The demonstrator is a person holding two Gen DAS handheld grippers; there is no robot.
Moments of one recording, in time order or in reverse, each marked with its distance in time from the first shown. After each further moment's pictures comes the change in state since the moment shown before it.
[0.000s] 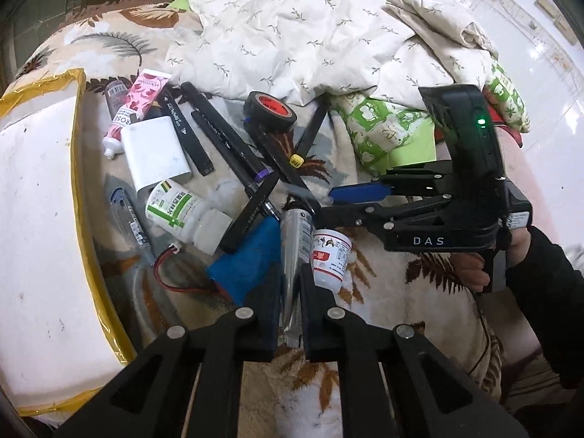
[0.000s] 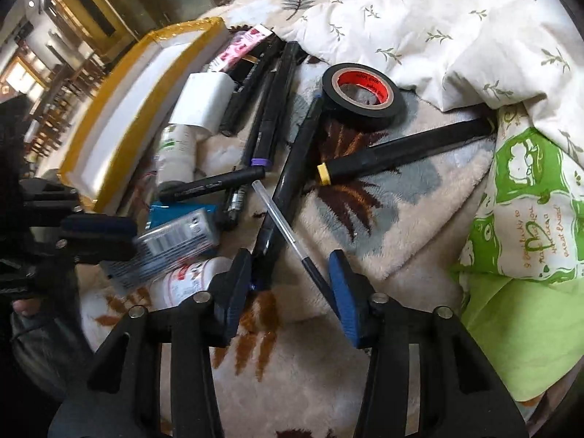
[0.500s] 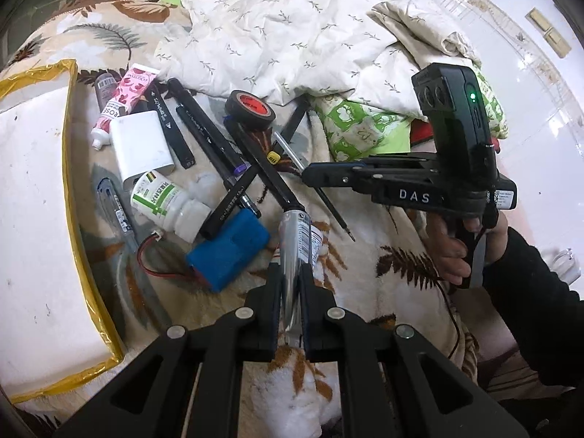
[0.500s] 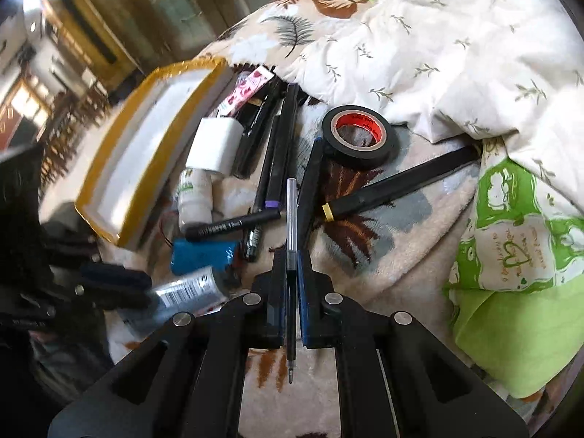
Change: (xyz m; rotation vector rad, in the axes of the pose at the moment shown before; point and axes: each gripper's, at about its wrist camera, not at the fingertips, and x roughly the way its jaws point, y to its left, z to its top) left arm -0.010 -0.002 -0.005 -0.029 0.001 -0.090; right arm -0.026 0.001 0.009 0.076 -0.107 0.060
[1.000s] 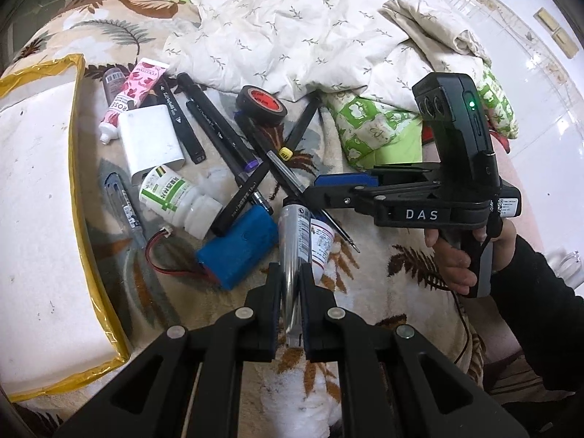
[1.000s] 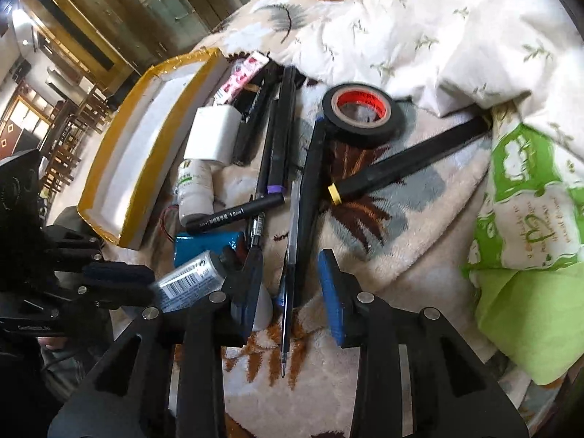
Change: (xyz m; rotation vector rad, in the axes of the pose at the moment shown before) left arm 0.005 0.004 0.001 -0.013 0.008 0.037; right arm 0.018 -0.004 -0.006 0.044 0.051 0.026
